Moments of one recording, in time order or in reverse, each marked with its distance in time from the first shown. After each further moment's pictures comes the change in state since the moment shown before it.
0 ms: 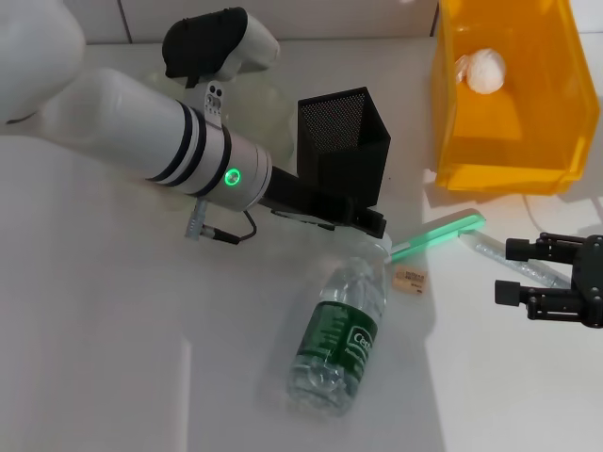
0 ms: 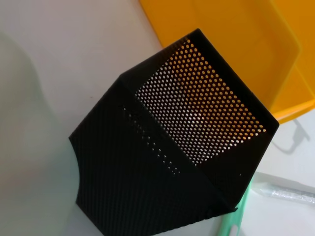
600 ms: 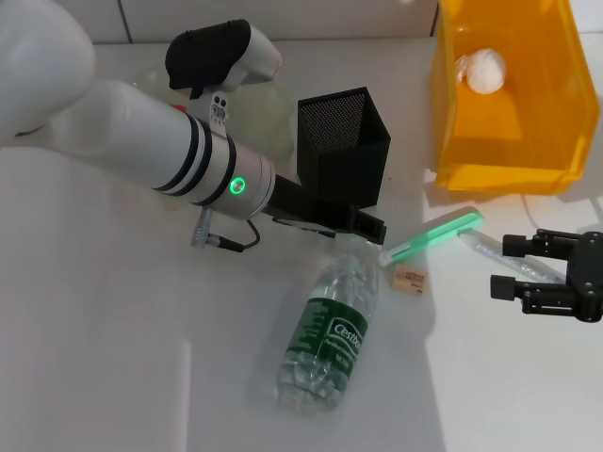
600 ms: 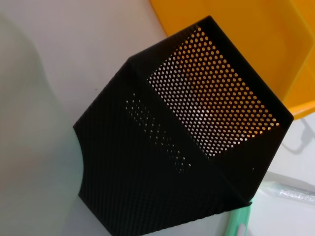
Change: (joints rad) left arm -0.004 0.000 0.041 -0.030 -0.028 -0.041 -0.016; right arm 0.009 0.000 0.000 0.016 0.000 0.027 -0.003
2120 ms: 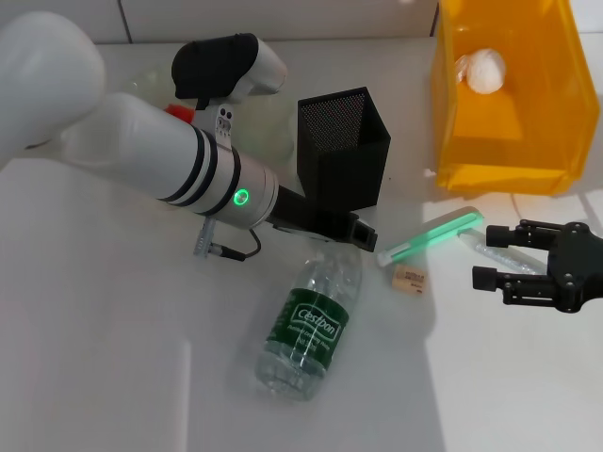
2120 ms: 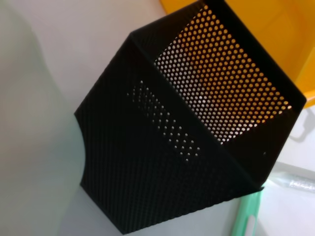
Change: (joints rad) left arm 0.006 0.000 0.058 -0.008 -0.013 -0.040 0.004; right arm 0.027 0.018 -0.001 0.012 0.000 0.035 -0.026
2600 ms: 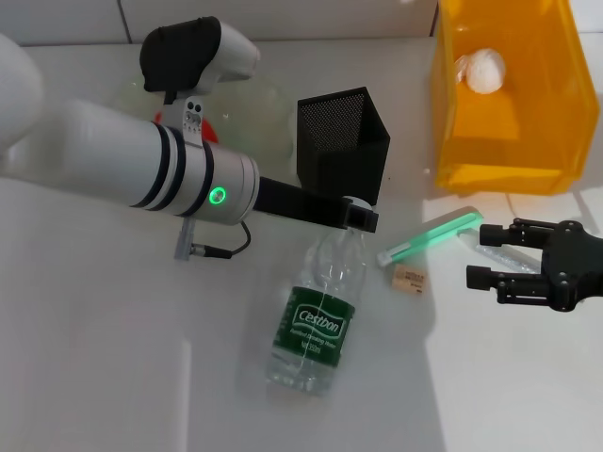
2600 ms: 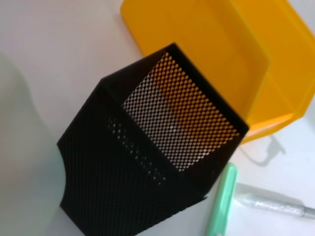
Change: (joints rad) left arm 0.168 0.011 -0.009 0.243 0.000 0.020 0.005; right arm 0.007 0.006 0.000 0.000 -0.001 -0.005 0.000
